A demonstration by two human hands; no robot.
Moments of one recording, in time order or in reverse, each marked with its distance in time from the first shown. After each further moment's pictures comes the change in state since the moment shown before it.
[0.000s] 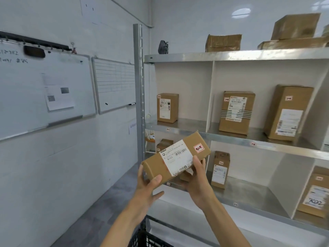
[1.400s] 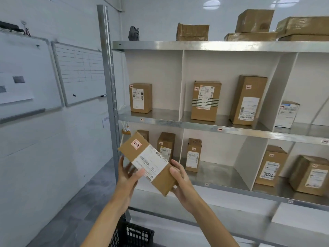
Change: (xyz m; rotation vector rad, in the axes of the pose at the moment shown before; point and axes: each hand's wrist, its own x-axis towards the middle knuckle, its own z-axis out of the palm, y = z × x) left_hand 0.012 -0.029 0.018 -0.039 0.086 0.075; right_hand -0.045 0.016 -0.058 -0.222 0.039 0.206
